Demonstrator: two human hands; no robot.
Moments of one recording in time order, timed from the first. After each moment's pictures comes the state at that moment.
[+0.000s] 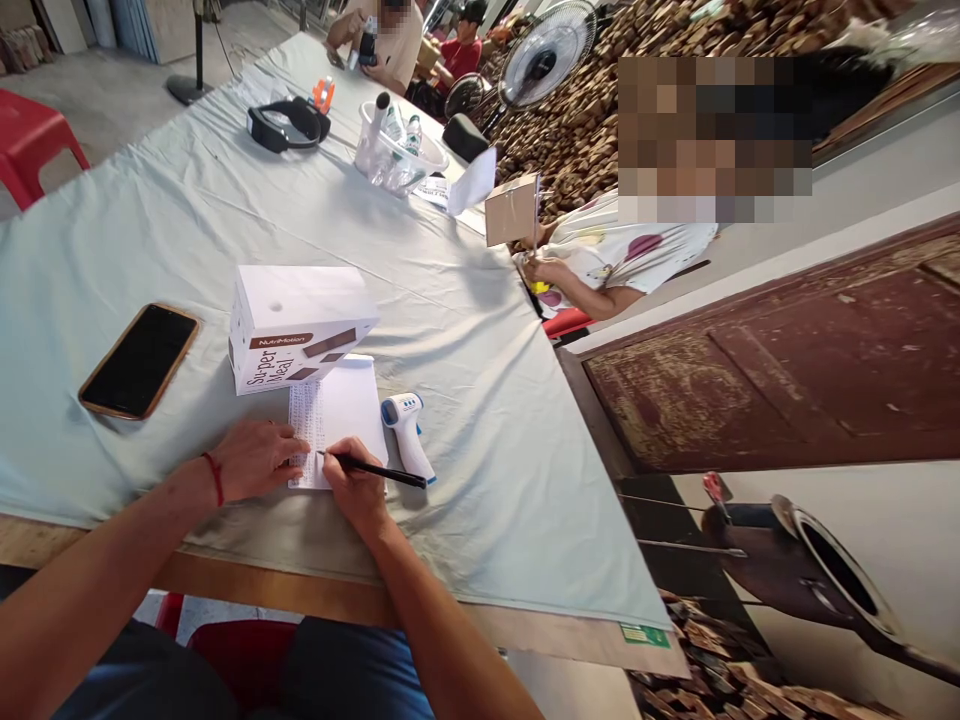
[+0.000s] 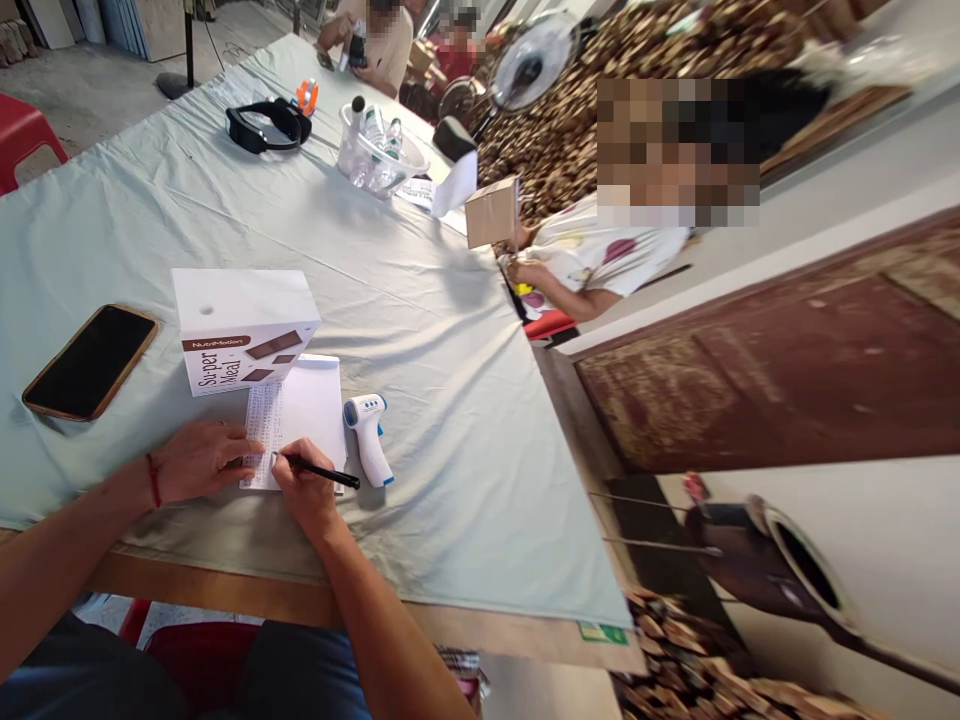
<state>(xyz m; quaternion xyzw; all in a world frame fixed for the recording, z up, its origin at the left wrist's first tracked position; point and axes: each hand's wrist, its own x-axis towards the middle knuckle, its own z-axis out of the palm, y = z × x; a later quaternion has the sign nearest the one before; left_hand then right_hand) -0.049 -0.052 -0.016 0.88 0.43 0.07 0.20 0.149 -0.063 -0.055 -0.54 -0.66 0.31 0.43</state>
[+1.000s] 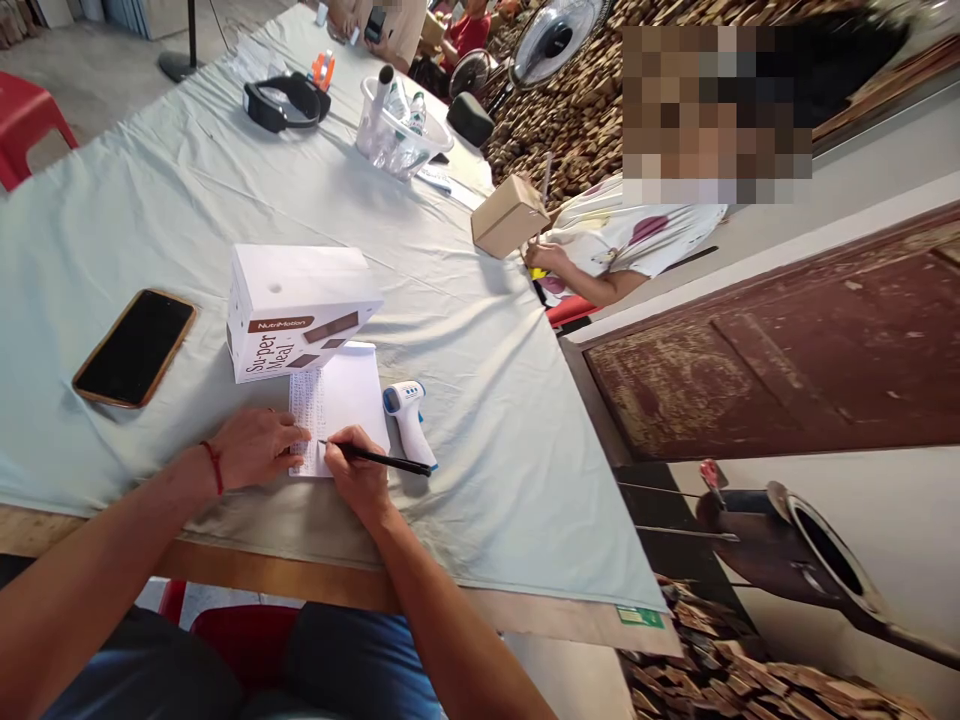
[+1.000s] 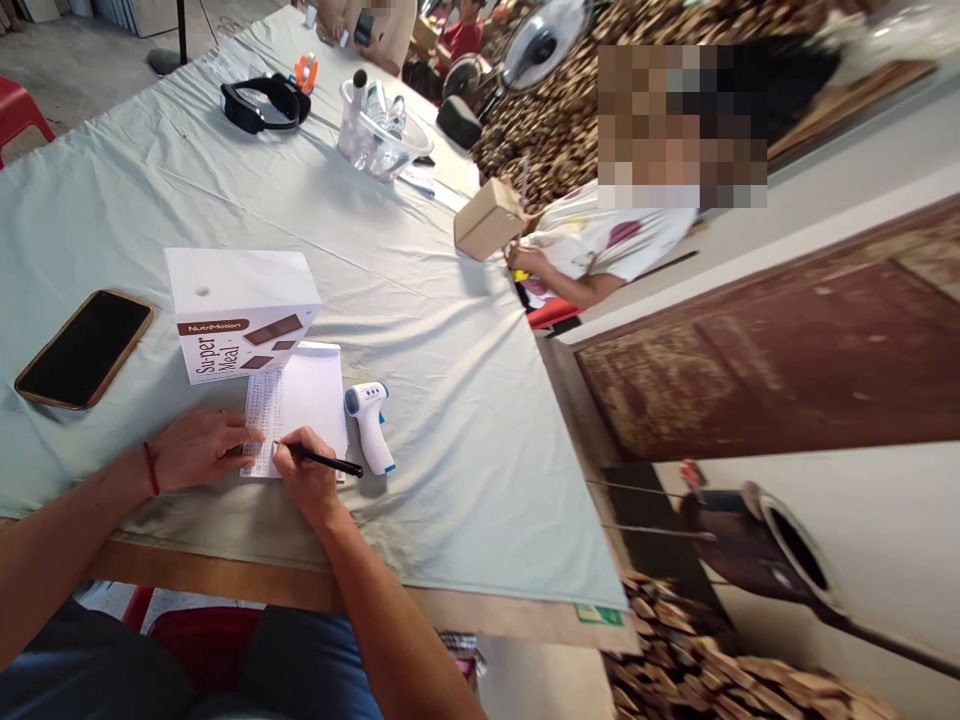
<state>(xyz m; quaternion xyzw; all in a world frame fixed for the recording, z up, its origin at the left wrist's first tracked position) -0.048 -0.051 -0.020 0.88 0.43 0.08 0.19 0.152 -0.062 -0.058 -0.53 -0.66 0.31 0.43</state>
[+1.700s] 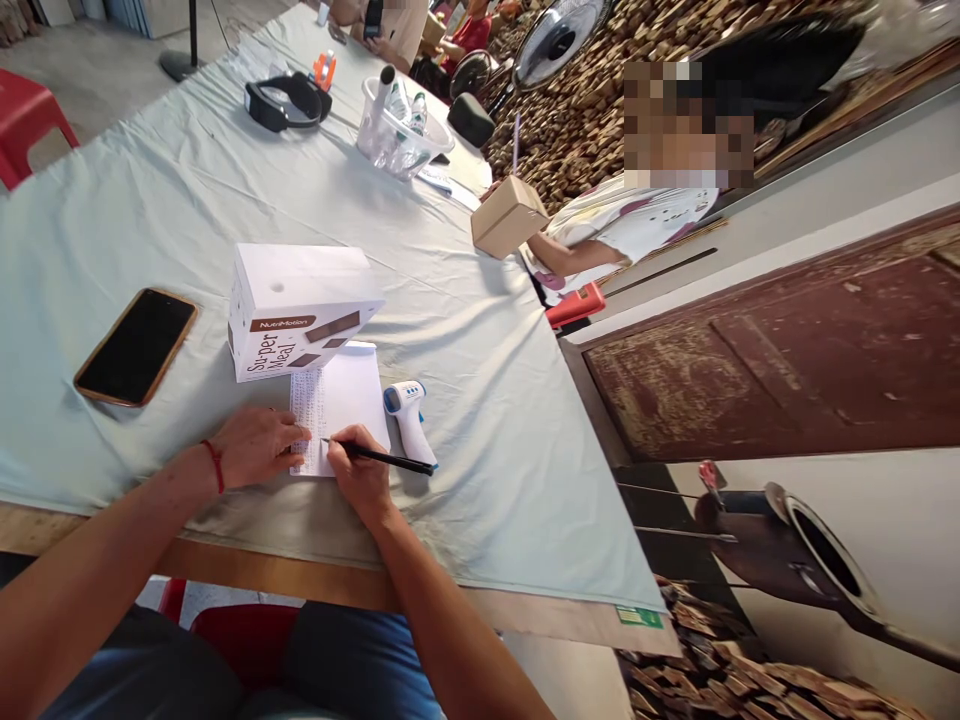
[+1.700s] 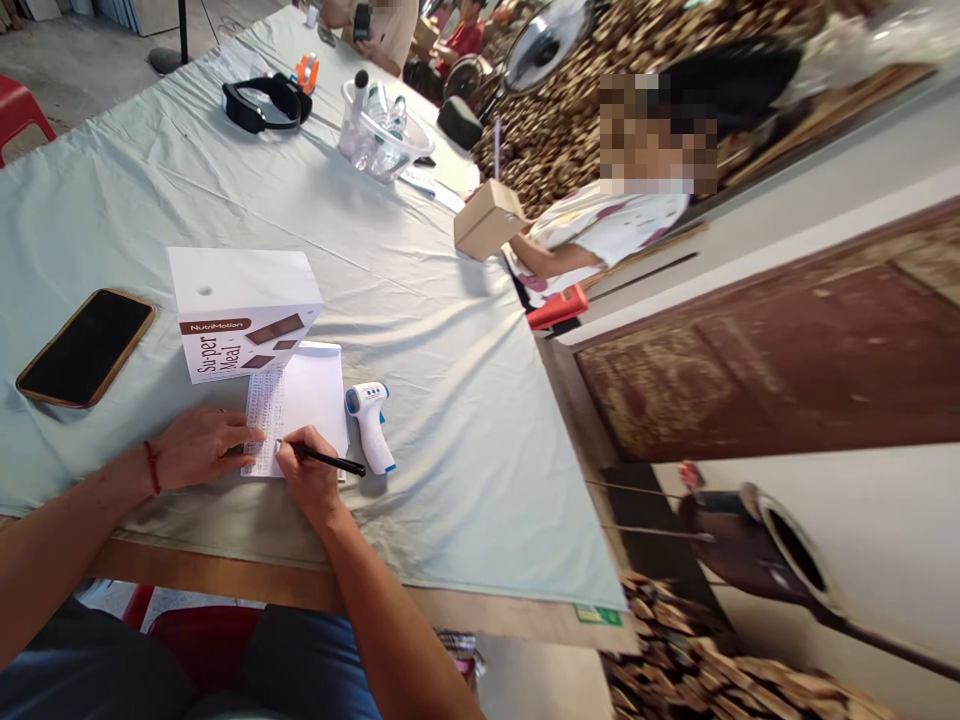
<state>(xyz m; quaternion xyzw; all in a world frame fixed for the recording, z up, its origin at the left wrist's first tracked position) -0.048 -0.051 -0.016 0.87 0.43 0.06 0.21 0.154 -0.063 -0.062 -0.53 -0.66 0.30 0.44</state>
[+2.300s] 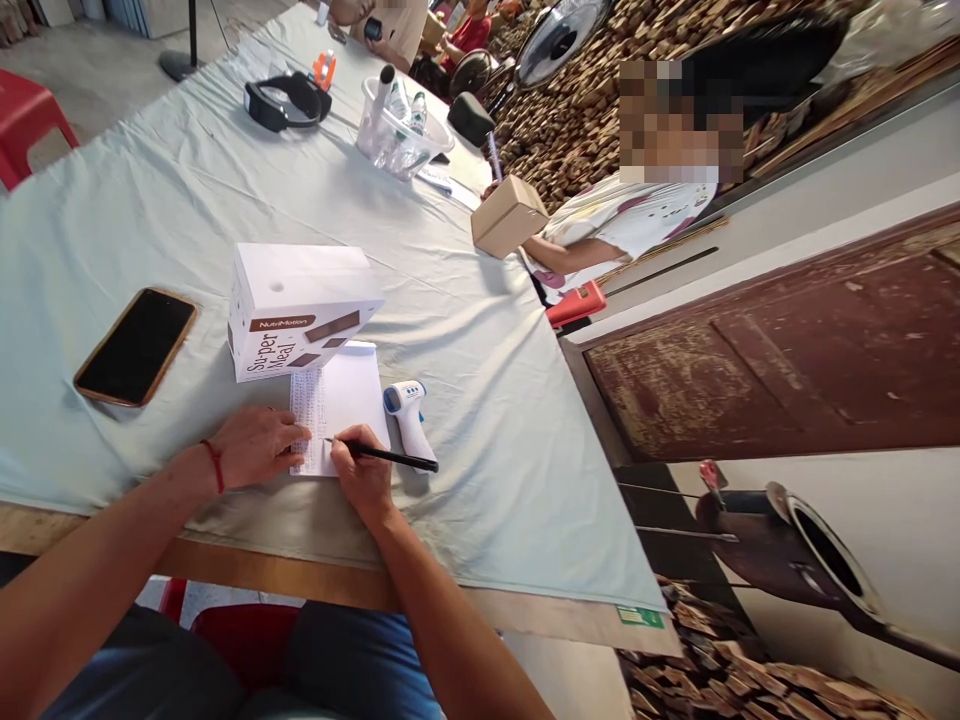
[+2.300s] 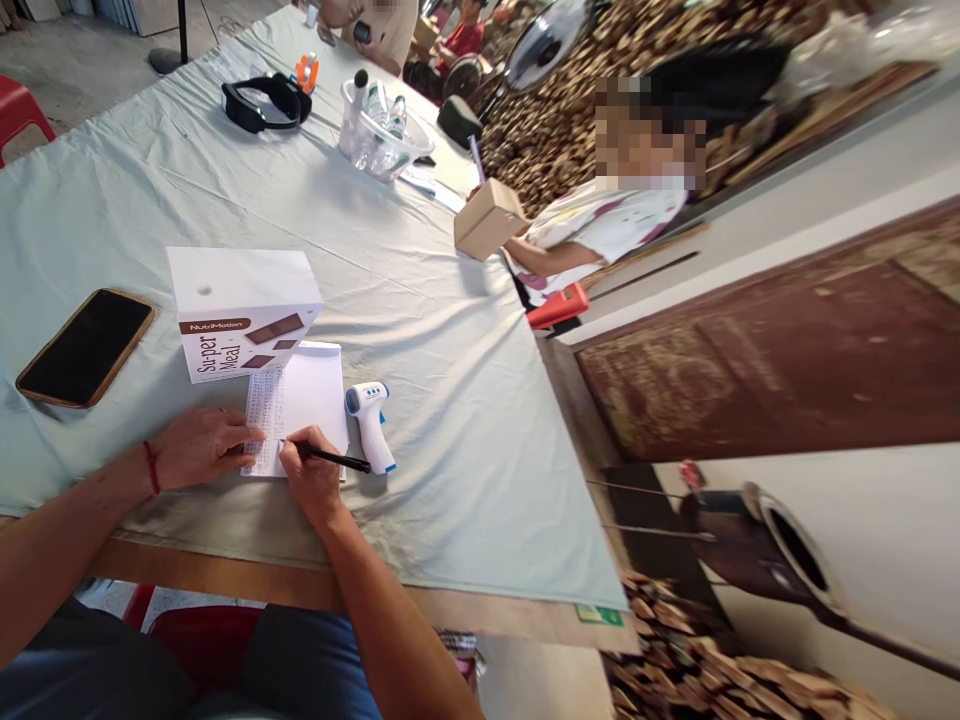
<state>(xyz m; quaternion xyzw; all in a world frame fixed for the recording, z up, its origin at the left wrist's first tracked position) -0.049 -0.051 -0.021 0.88 0.42 0.10 0.19 0.155 -0.063 -0.064 -0.56 -0.64 0.28 0.45</state>
